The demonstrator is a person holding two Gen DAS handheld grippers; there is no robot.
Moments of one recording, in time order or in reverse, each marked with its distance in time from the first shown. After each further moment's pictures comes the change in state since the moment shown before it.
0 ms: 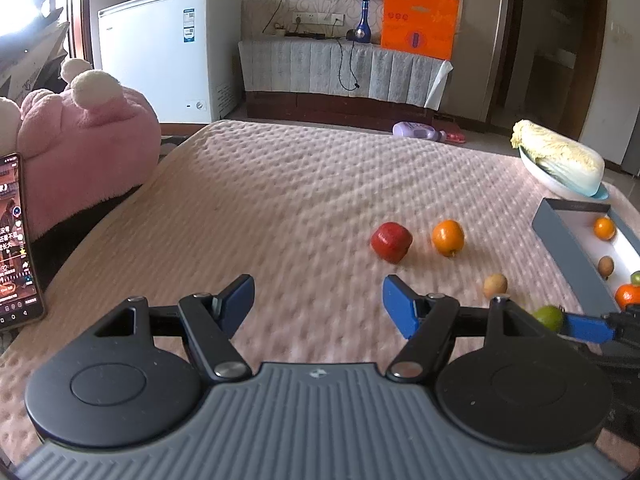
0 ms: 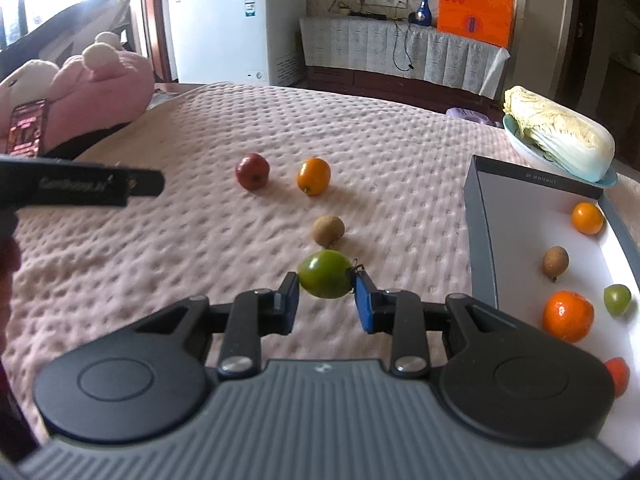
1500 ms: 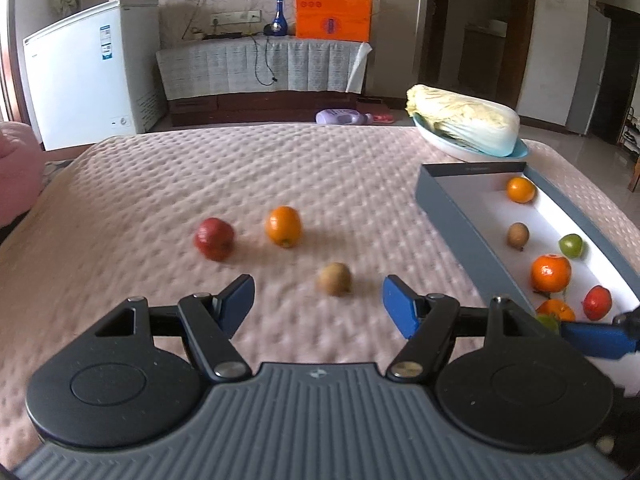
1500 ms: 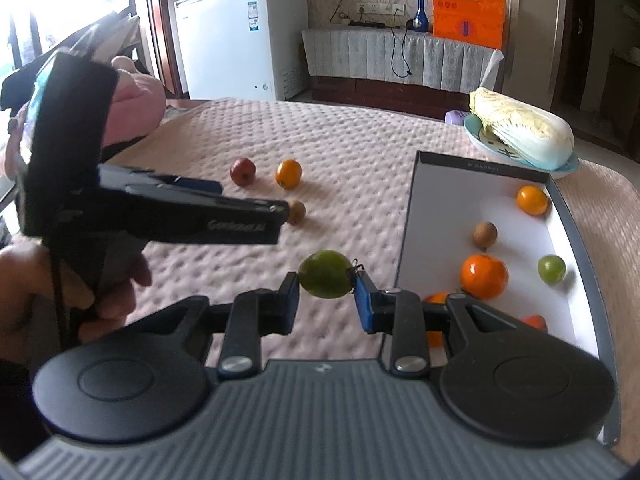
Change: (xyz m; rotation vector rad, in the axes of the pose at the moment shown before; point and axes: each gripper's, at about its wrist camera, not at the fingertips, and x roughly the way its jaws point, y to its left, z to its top) left arm 0.019 -0.122 -0.010 0.146 0.017 -0.157; right arm -0.068 -0.048 -0.023 0.032 -0.019 0.041
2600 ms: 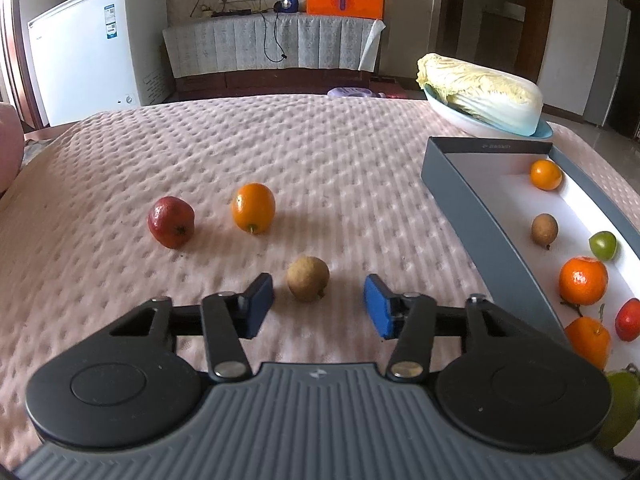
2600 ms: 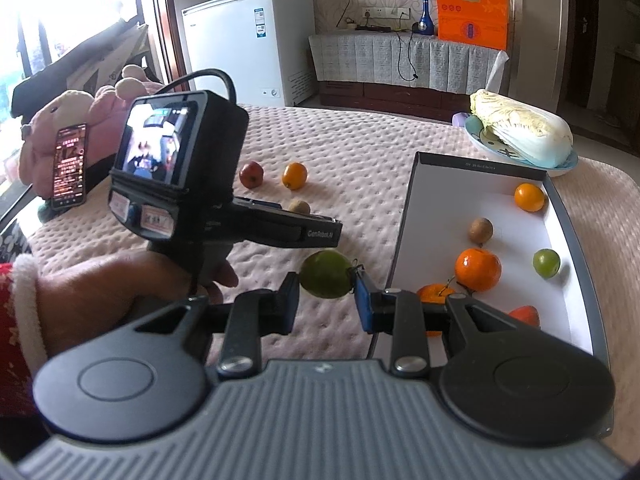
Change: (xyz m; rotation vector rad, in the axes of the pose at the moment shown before) left arm 0.053 -0.020 0.000 -0.026 0.064 0.039; right arm -0.015 -0.005 -0.003 0.013 -0.015 0.040
